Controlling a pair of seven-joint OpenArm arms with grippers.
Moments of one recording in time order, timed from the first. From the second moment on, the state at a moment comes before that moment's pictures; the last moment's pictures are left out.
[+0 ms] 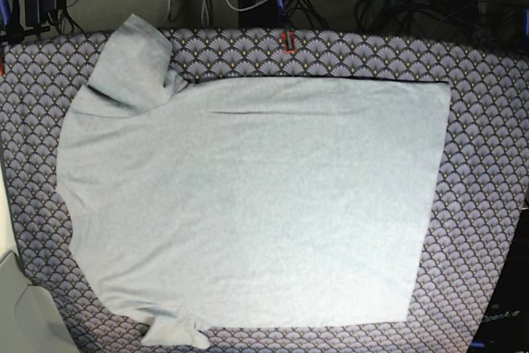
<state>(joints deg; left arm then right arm) 33.9 -7.5 1.7 59.2 -2.6 -0.6 6.3 -39.7 4.3 3.1 61.4 0.0 0.0 -1.9</state>
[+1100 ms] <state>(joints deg) 58.0 -7.4 -8.7 116.6 -2.6 -1.0 18.1 -49.8 13.1 8.7 116.2 18.1 0.2 -15.8</state>
